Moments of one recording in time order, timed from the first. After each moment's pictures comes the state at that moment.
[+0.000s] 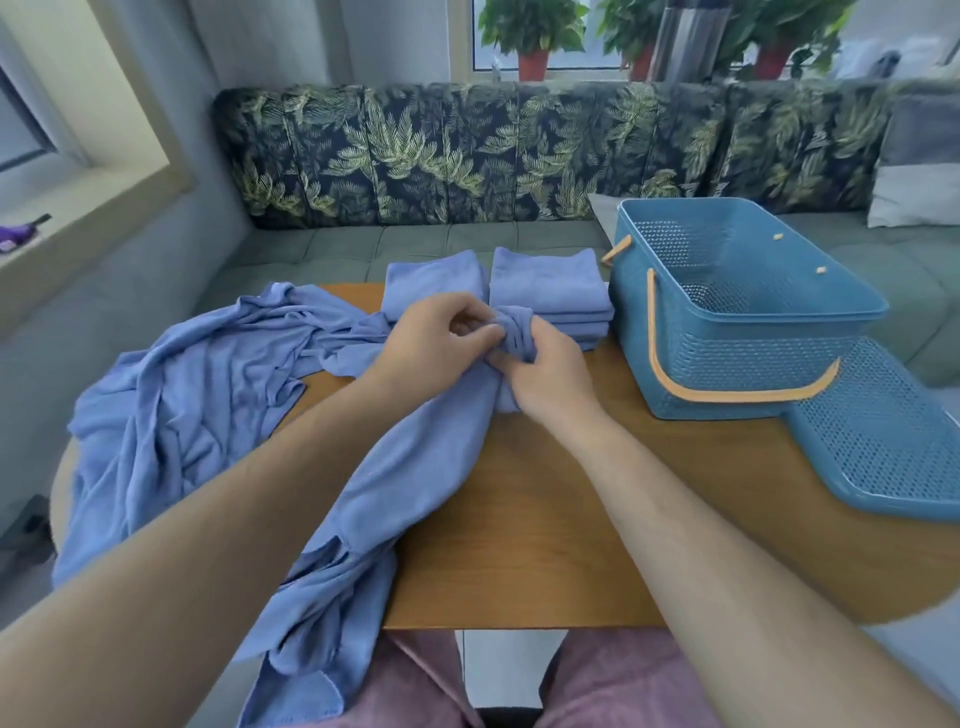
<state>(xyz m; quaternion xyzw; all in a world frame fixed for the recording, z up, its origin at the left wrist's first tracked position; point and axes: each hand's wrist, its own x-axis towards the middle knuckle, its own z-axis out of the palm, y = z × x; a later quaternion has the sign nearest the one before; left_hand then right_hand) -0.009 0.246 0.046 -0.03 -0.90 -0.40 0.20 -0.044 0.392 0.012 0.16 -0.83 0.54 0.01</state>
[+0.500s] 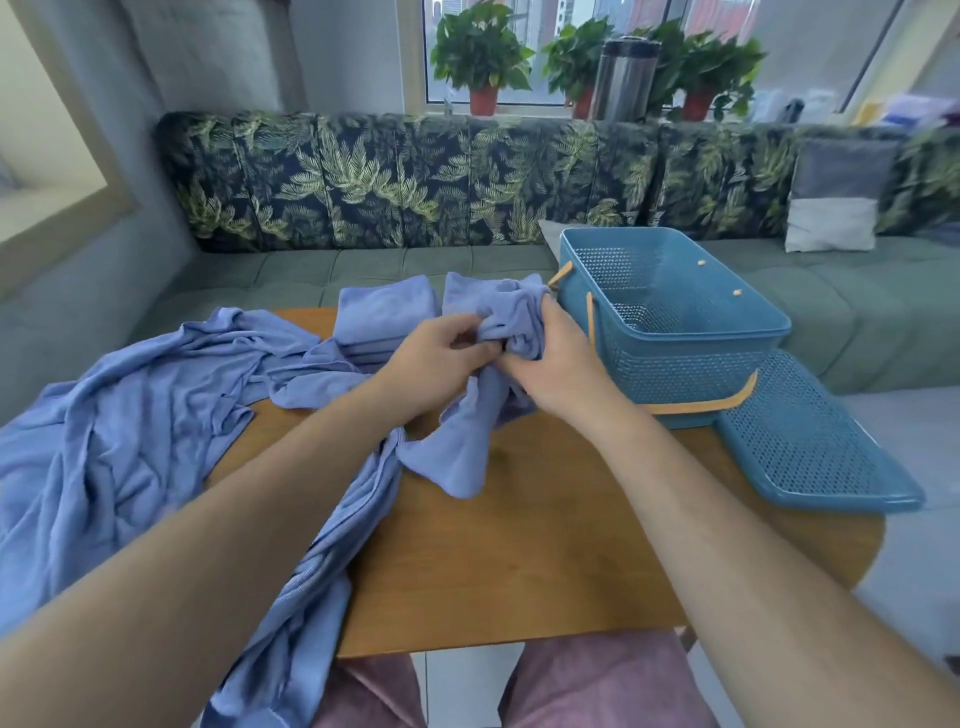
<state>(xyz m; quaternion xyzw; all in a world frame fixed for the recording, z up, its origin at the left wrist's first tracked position) -0.033 0.279 0.043 -0.08 -0.85 -0.52 0.06 -0.059 0.451 0.049 0.21 -0.84 0.49 0.04</state>
